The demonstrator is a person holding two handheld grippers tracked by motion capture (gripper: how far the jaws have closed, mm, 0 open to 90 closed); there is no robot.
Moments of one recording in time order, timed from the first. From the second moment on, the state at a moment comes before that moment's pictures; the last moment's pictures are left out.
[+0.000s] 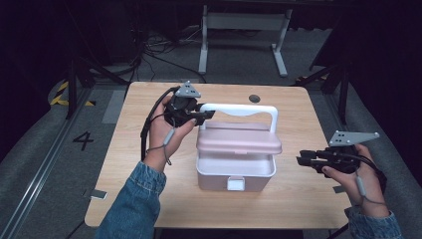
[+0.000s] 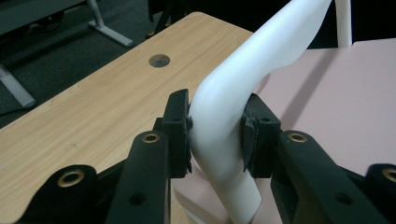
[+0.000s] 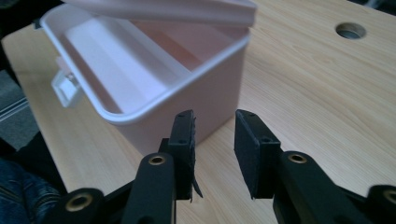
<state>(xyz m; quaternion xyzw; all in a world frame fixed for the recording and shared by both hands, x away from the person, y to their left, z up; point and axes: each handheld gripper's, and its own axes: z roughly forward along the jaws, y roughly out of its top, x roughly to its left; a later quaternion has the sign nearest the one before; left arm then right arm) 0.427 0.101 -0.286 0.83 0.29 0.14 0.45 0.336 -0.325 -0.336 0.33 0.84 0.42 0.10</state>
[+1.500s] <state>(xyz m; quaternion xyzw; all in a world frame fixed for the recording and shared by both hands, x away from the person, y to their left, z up) 0.421 0.117 -0.281 0.81 0.31 0.18 0.46 0.347 -0.276 -0.345 0.24 0.79 0.56 0.09</state>
